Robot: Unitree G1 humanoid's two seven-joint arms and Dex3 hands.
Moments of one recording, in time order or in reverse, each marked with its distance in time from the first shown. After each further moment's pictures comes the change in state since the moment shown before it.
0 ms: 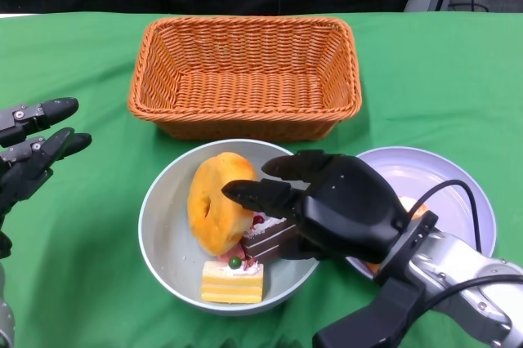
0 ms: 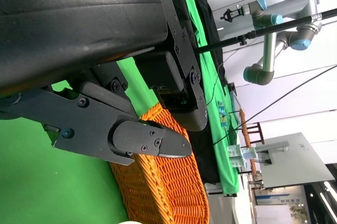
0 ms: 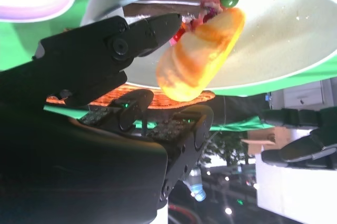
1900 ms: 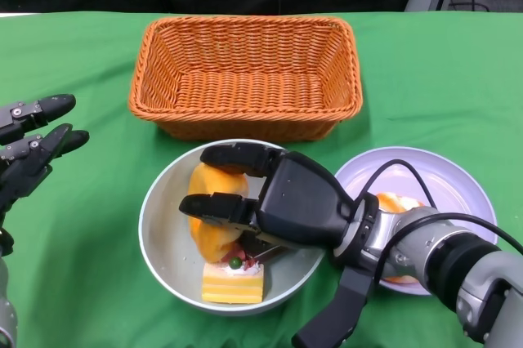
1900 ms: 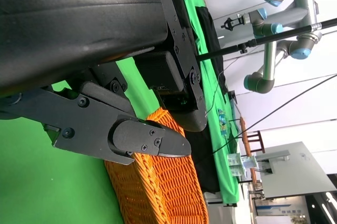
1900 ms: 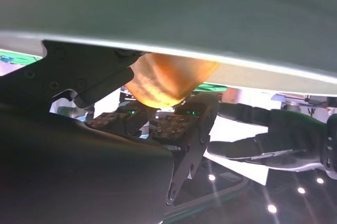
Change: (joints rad) left arm -0.001 -0.004 -0.009 -0.006 0.009 0.000 0.054; right arm -0.426 0.258 0.388 0.854 -0.187 -0.100 -0.764
